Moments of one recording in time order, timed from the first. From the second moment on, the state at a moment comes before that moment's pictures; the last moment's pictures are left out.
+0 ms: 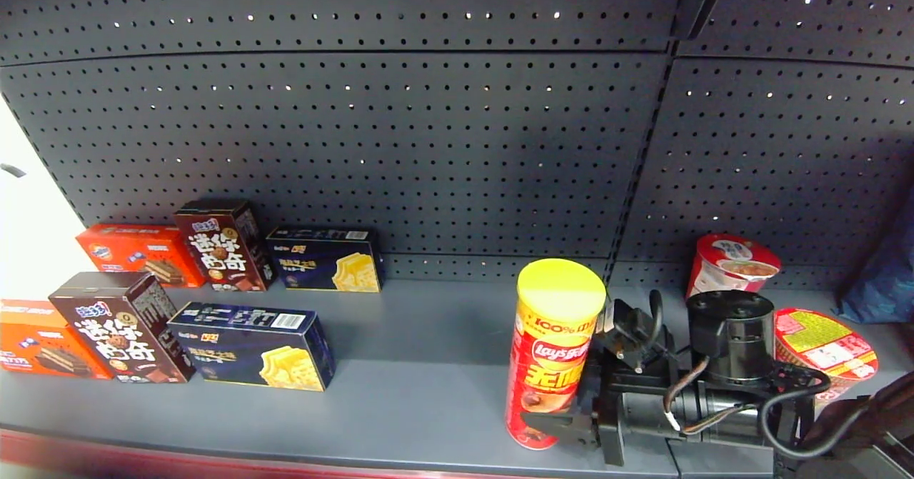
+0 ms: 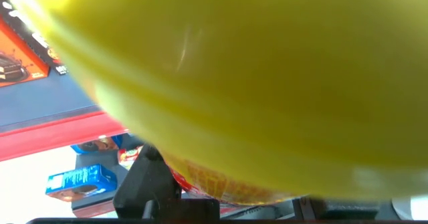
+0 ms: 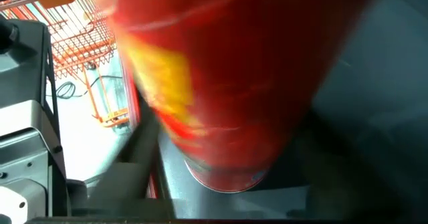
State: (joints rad) left arm -0.29 0.30 -0.34 0.28 -0.01 0.00; right arm 0.59 1.83 -0.49 -1.01 0.57 -0.21
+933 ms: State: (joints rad) left arm -0.29 0.29 -0.41 0.27 -0.01 0.01; right arm 0.59 1.44 -0.31 -0.93 0.46 -0.08
